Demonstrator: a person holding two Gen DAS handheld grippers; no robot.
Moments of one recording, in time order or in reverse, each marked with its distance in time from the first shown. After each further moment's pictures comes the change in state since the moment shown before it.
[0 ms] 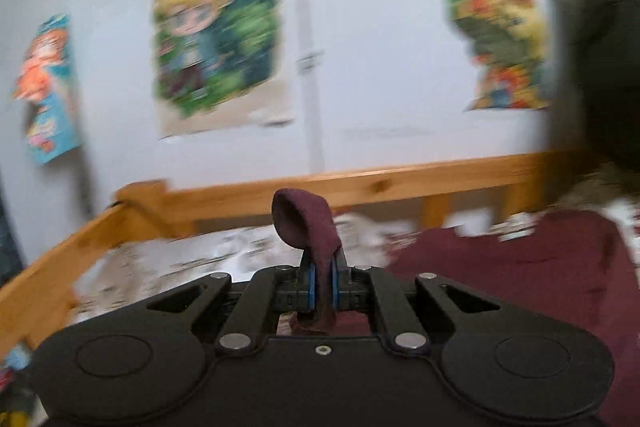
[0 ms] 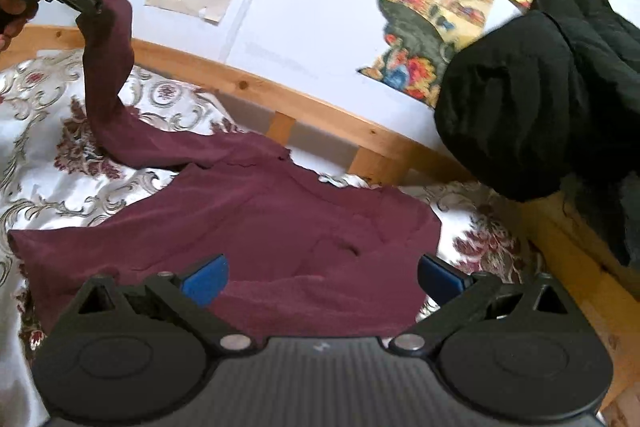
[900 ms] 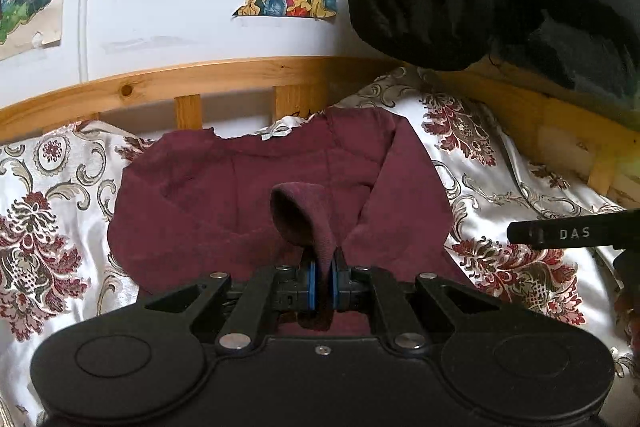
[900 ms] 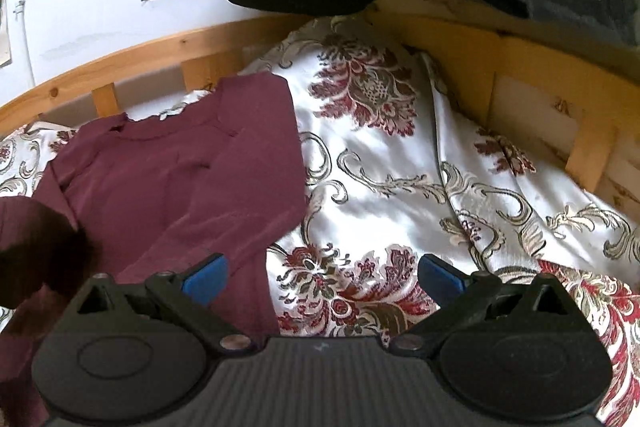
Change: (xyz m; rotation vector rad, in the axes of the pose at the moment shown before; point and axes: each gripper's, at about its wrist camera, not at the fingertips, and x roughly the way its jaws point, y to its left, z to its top) left arm -0.011 -0.167 -0.107 0.040 0.168 -0.470; right arm 0.041 -0.103 -0.052 0.596 0.328 -0.209
